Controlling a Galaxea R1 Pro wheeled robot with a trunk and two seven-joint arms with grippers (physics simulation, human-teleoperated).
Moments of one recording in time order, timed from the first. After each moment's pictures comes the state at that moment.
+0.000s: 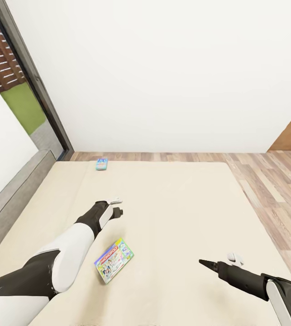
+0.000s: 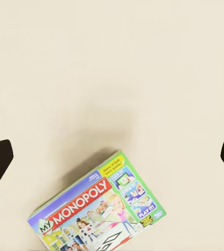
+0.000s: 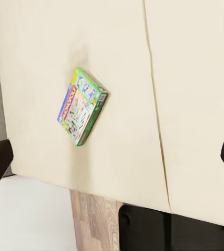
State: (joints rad) left arm -1.08 -0.17 0.25 -0.29 -0.06 0.51 0.24; right arm -0.19 -0.19 -0.27 -1.31 -0.37 0.92 0.71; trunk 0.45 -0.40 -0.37
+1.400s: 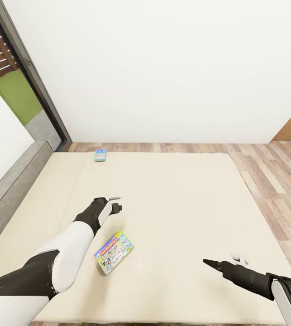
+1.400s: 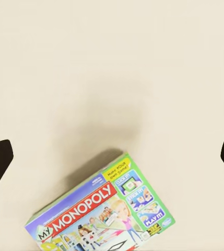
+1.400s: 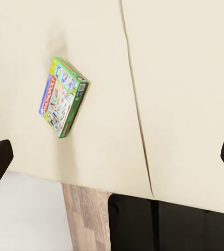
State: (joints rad) left arm -1.08 -0.17 0.24 -0.34 -0.06 0.52 0.24; right arm -0.19 -0.22 -0.28 -1.31 -0.37 0.92 0.71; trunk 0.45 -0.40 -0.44
